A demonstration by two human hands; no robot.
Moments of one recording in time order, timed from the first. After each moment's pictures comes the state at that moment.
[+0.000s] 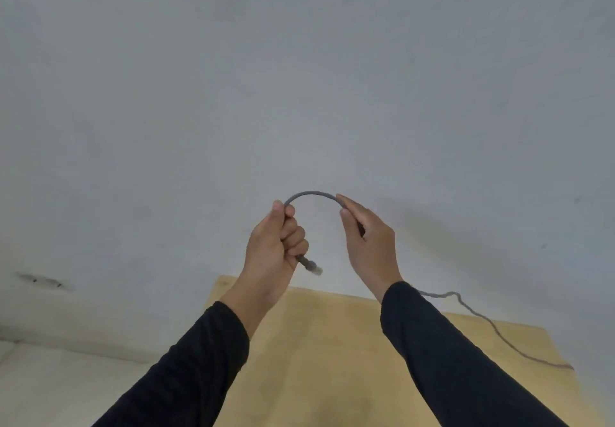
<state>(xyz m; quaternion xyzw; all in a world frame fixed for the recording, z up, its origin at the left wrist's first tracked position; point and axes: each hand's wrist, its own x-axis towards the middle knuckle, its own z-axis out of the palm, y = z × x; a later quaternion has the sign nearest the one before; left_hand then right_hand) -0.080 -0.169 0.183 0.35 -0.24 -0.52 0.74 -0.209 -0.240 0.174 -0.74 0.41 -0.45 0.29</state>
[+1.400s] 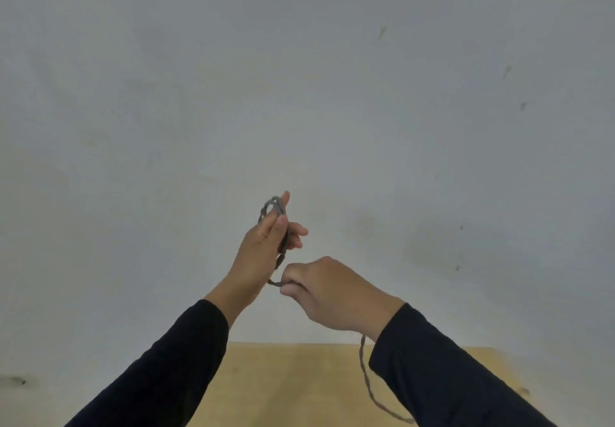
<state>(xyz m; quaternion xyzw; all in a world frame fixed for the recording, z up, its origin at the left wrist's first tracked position) -0.135 -0.157 0.280 0.46 -0.54 -0.34 0.61 -0.276 -0.157 0.292 -0.94 0.29 -0.14 0.13</state>
